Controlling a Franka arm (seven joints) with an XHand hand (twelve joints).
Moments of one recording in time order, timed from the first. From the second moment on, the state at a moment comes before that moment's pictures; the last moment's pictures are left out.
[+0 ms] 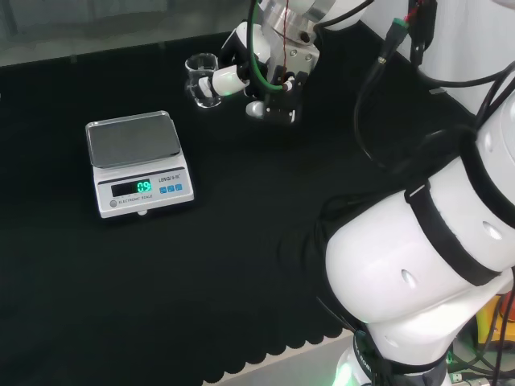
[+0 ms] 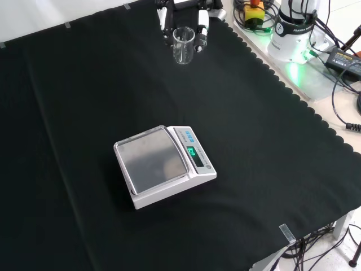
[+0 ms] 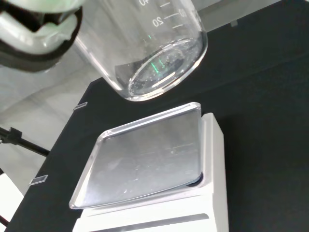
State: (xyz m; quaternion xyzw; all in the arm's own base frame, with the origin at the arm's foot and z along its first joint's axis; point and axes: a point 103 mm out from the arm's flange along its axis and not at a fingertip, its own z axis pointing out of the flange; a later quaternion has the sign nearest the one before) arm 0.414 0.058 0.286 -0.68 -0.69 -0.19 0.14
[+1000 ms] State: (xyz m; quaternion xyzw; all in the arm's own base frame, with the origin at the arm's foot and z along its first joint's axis) arm 0.410 0.088 0.295 -0.70 -0.68 -0.19 0.14
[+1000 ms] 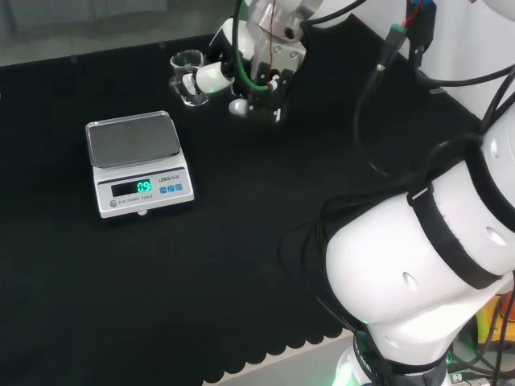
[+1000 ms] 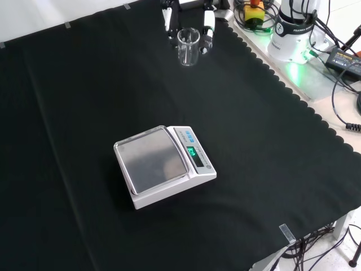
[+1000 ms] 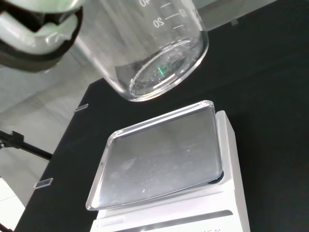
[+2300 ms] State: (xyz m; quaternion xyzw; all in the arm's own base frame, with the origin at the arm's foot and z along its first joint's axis) arm 0.540 0.146 0.253 -0.68 -0.69 -0.19 0.14
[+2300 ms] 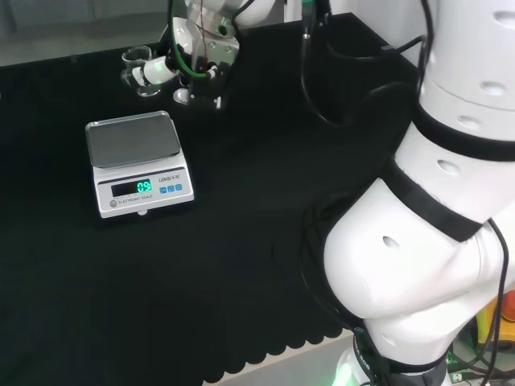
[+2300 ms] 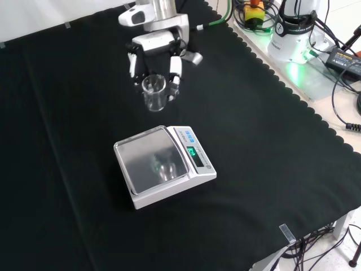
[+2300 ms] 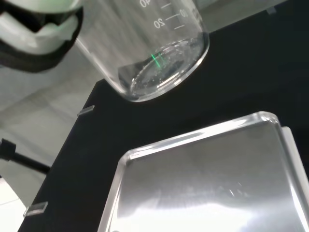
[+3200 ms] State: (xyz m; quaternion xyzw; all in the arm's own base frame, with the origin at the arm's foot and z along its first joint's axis) arm 0.618 0.198 0.182 -0.68 -0.67 -0.27 0.16
